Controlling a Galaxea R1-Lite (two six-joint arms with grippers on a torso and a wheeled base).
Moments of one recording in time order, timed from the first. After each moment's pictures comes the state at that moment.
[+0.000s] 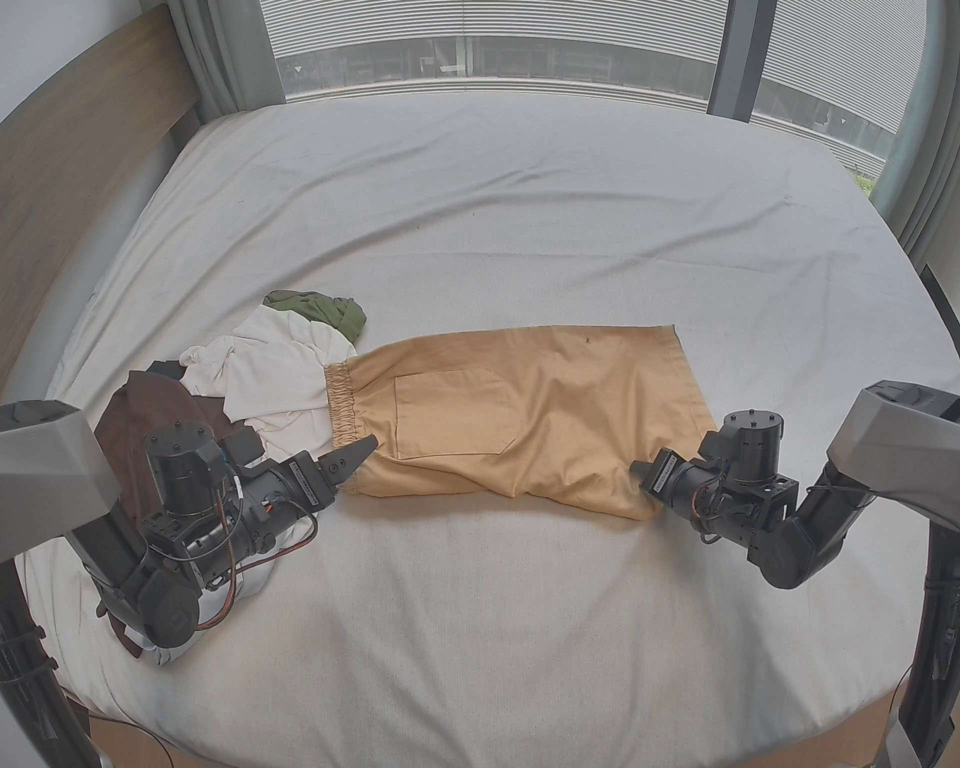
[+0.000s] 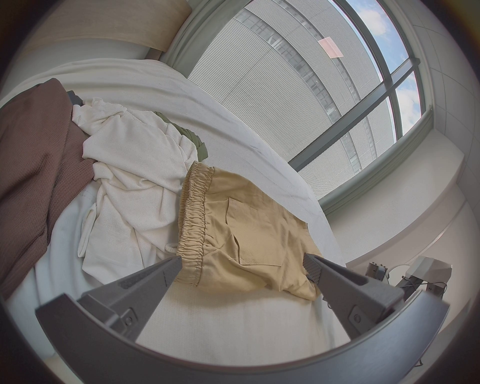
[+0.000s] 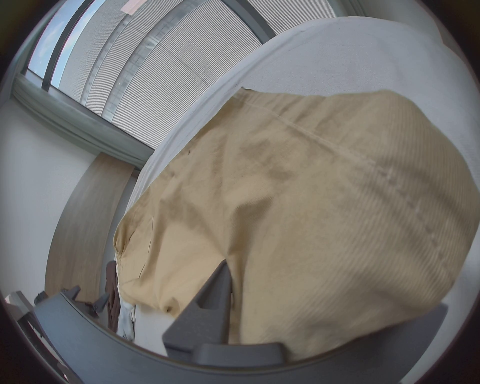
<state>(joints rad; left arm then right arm) -0.28 2.04 -0.51 -1.36 -0.22 -0.59 0.33 2.22 -0.78 -1.06 0.08 0.69</state>
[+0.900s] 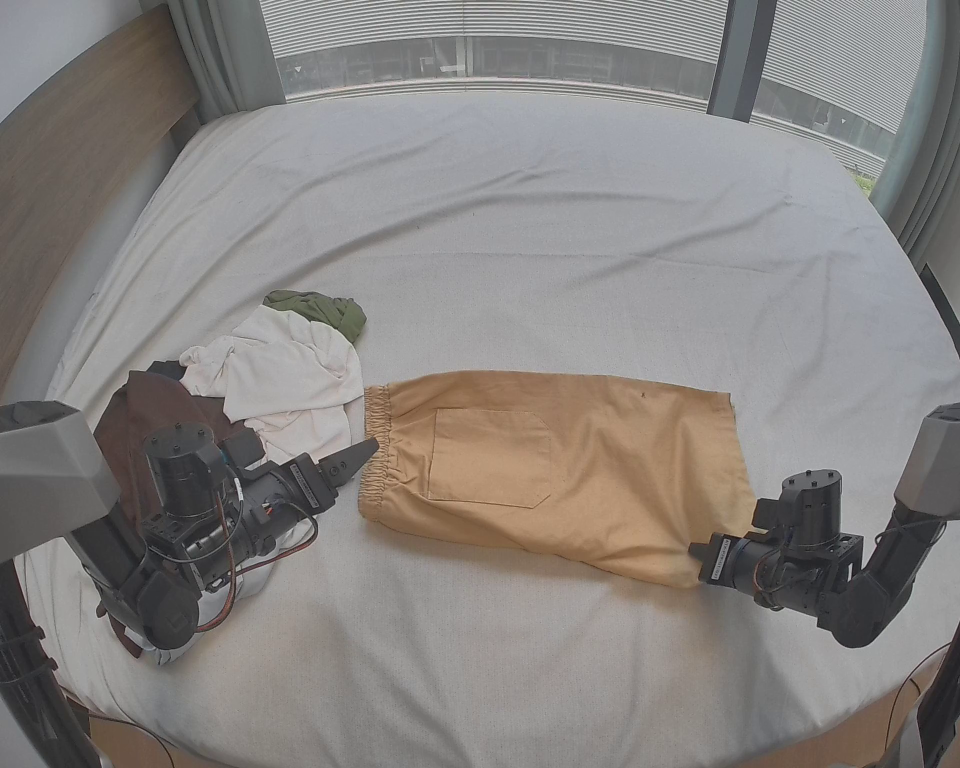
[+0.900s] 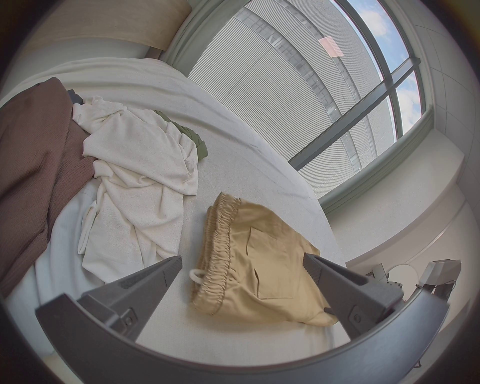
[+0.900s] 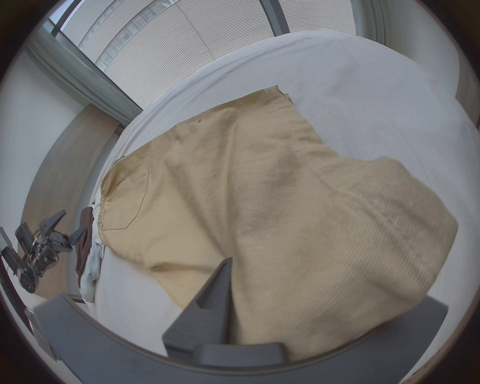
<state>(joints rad) -0.28 2.04 -0.51 -1.36 -0.22 -0.59 0.30 2.03 -0.35 -1.07 0.01 0.48</state>
